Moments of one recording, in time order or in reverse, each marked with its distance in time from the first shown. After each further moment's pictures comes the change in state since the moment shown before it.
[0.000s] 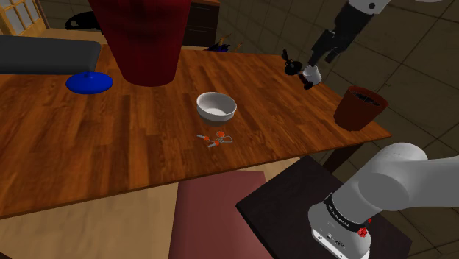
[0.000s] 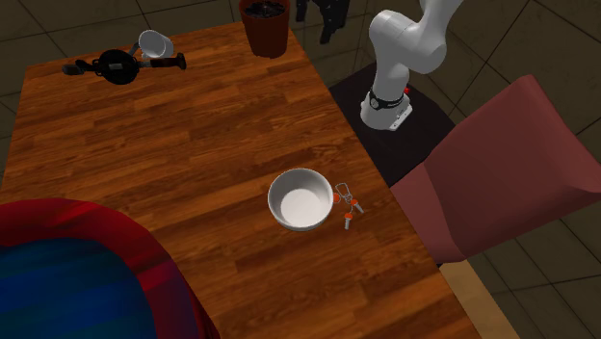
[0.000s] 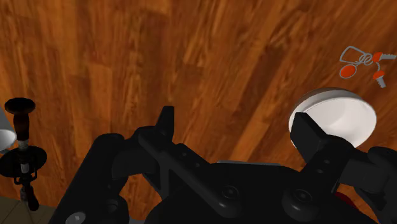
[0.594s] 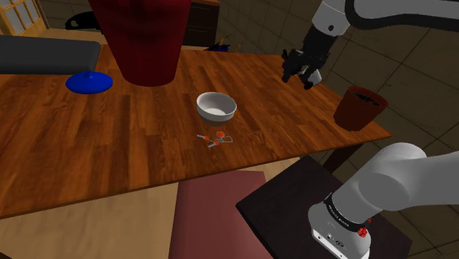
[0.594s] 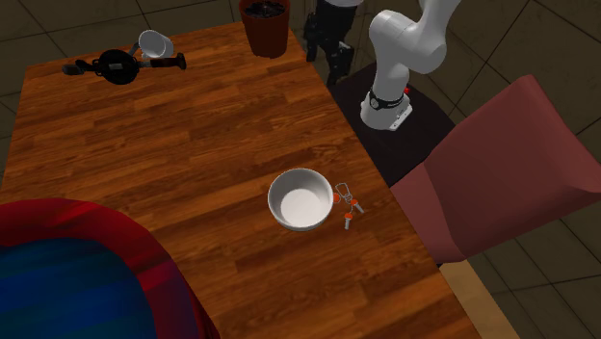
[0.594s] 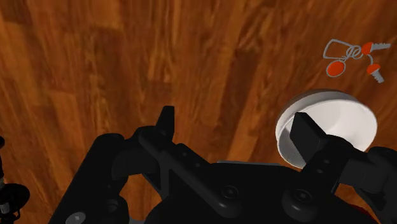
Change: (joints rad) arm 0.003 0.075 0.130 -0.097 0.076 0.121 0.220
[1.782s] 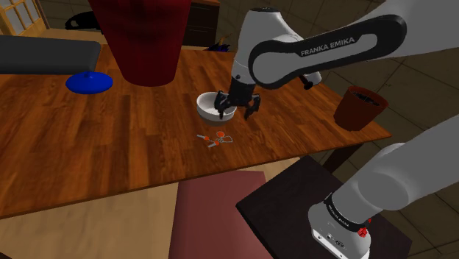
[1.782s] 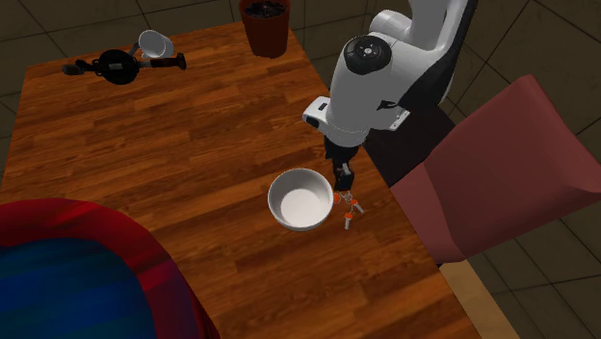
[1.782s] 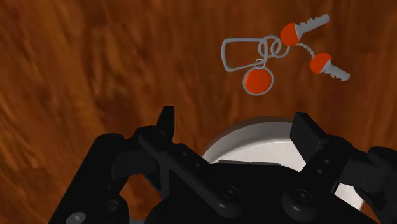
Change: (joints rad) arm -0.012 0.518 0.329 0.044 0.077 0.367 0.594
